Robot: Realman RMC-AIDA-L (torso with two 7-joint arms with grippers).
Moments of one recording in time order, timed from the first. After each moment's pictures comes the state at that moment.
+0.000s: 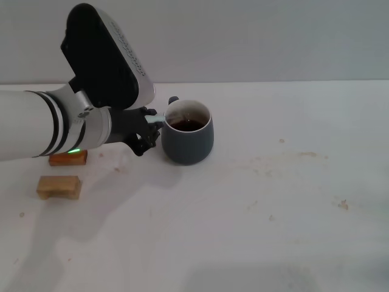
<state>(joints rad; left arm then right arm) -0.30 -2.06 -1.41 -1.68 2.68 -0.99 0.78 0.21 2.08 0.74 0.27 -1.82 -1.21 0.01</state>
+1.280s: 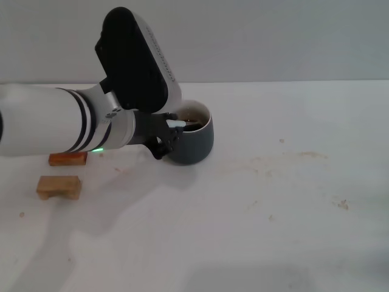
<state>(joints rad) -0.37 -2.06 -1.37 -1.63 2.67 -1.00 0.79 0.24 2.08 0.73 0.26 -1.82 -1.20 0.01</state>
